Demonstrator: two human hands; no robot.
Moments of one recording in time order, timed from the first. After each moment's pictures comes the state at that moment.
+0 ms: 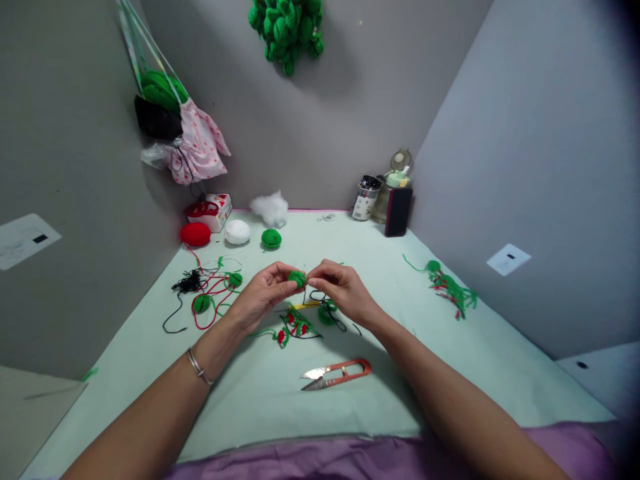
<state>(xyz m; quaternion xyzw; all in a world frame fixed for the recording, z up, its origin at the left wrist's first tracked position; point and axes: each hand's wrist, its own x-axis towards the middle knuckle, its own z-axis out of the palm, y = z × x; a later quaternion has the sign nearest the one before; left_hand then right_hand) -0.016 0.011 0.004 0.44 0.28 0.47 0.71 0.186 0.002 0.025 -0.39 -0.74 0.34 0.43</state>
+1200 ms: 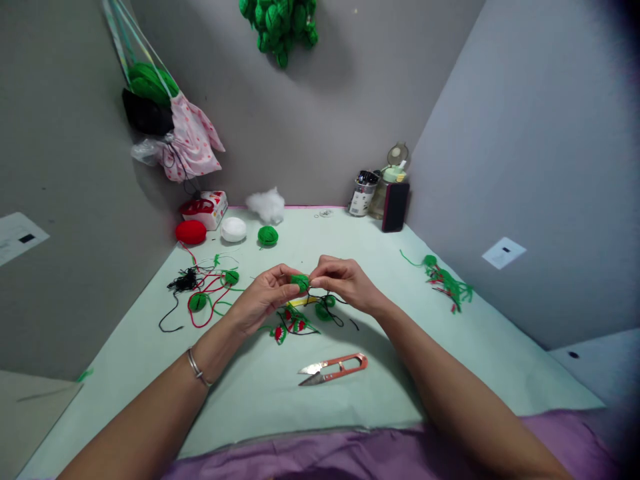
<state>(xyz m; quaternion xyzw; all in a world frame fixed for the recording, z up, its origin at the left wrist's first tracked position) -0.009 0.001 0.010 0.42 0.28 0.43 0.75 0.206 0.009 0.030 -0.32 -0.76 0.40 0.41</state>
